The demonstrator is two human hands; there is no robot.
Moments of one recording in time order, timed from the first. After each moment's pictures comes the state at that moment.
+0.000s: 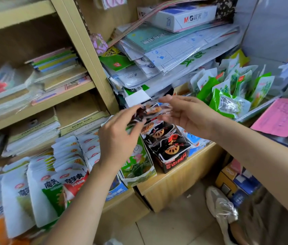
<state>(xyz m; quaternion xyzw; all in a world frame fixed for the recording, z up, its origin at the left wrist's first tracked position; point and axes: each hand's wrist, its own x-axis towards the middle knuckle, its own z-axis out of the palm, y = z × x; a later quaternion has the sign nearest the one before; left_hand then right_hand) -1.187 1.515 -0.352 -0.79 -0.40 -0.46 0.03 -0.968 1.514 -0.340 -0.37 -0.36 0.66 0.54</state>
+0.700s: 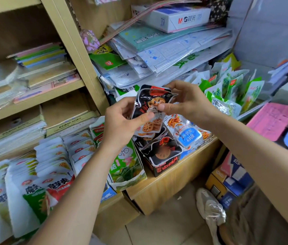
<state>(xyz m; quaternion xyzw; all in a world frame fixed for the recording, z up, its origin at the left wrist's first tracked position) -1.153 1.544 -0.345 -0.69 -0.40 -0.48 -0.36 -0.936 1.534 -0.339 -0.43 -0.63 0.40 0.52</state>
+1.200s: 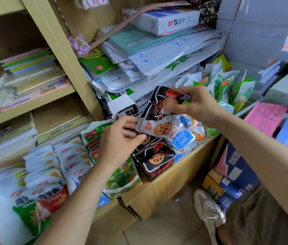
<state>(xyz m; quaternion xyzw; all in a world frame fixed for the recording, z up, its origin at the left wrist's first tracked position) -1.157 1.534 -0.370 -0.76 -0.48 -0.36 -0.26 -0.896 1.536 -0.345 -0.49 -0.63 0.33 0.50</state>
